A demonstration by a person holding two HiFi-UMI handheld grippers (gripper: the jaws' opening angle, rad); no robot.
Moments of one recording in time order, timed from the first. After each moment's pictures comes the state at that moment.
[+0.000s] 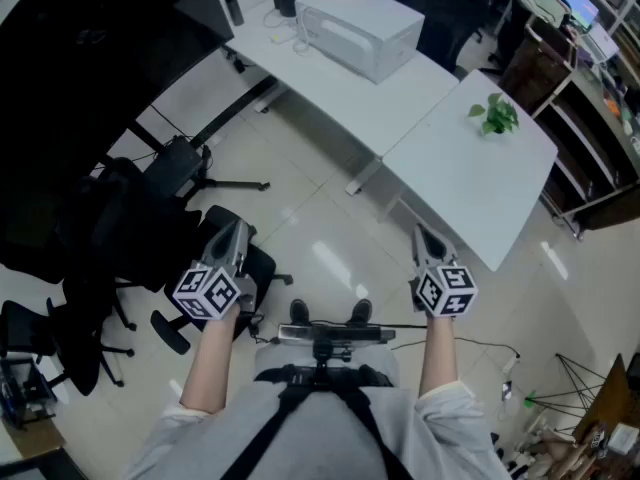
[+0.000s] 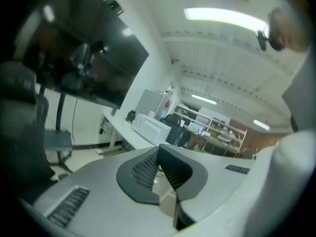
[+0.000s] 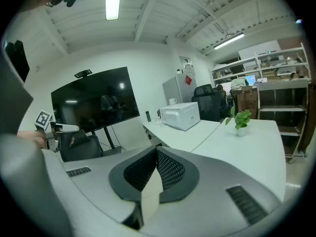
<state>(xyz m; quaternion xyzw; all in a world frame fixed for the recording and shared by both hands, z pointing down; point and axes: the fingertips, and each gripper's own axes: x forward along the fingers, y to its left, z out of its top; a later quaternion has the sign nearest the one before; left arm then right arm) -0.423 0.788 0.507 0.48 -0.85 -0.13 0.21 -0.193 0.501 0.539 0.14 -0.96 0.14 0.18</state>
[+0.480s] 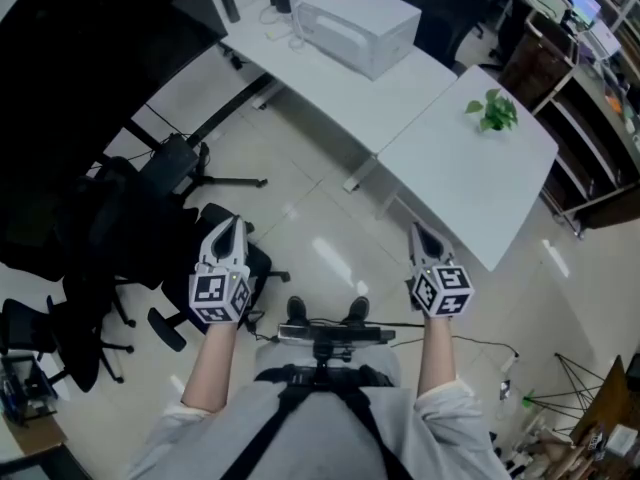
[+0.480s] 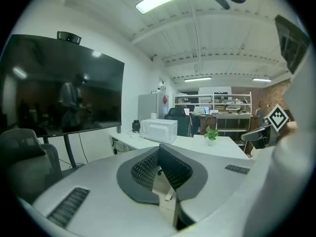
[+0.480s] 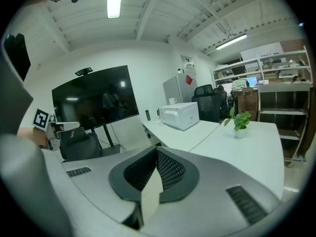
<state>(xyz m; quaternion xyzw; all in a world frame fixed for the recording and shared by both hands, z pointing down) -0.412 0.762 0.494 0.45 -0.88 0.05 0.13 -0.187 0.486 0.541 0.14 -0.96 0.13 0.19</state>
